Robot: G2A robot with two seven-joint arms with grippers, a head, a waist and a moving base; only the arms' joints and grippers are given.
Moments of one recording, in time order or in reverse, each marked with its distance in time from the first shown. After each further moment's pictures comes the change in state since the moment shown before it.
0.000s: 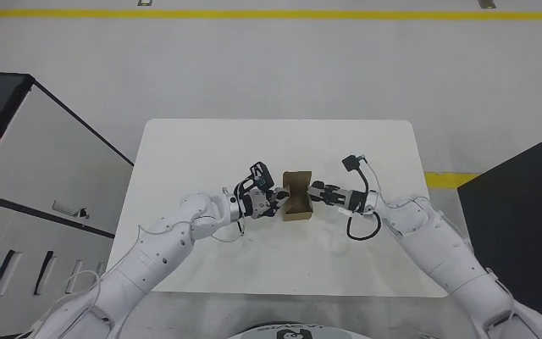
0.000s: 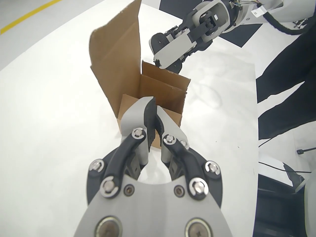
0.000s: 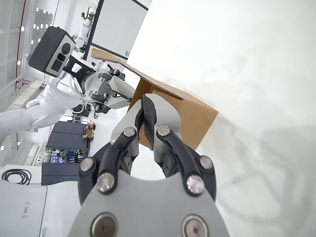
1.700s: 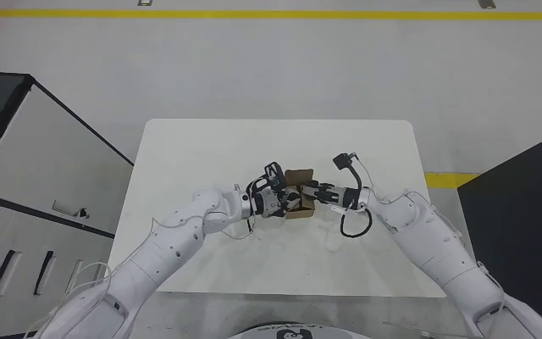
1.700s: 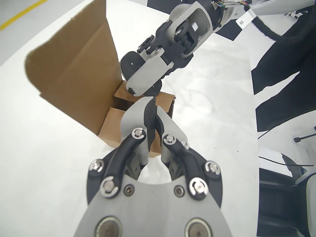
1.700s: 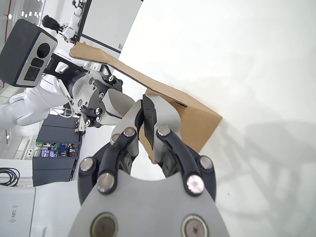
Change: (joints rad) left arm -0.058 -0.069 0.039 0.065 0.036 -0.043 -0.012; right arm 0.039 -0.045 -0.003 0.033 -0.093 0.016 0.025
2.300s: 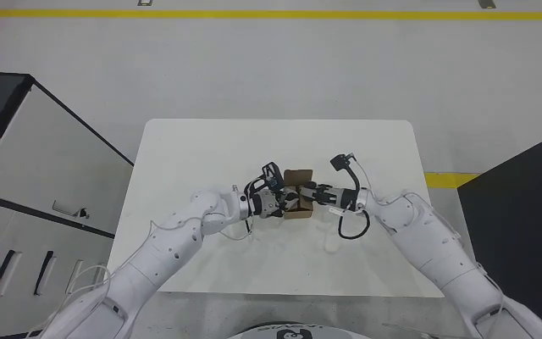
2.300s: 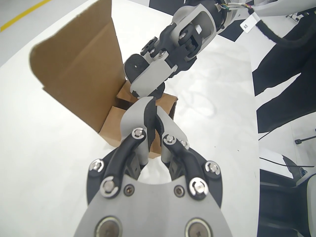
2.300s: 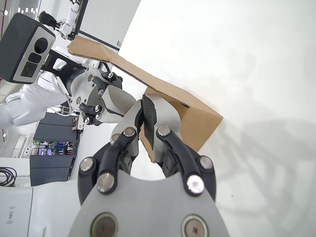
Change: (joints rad) left arm 0.028 0.001 -0.034 -0.015 0.018 -0.005 0.002; right arm -0.017 -0.005 0.014 -0.024 -0.020 0.006 -0.002
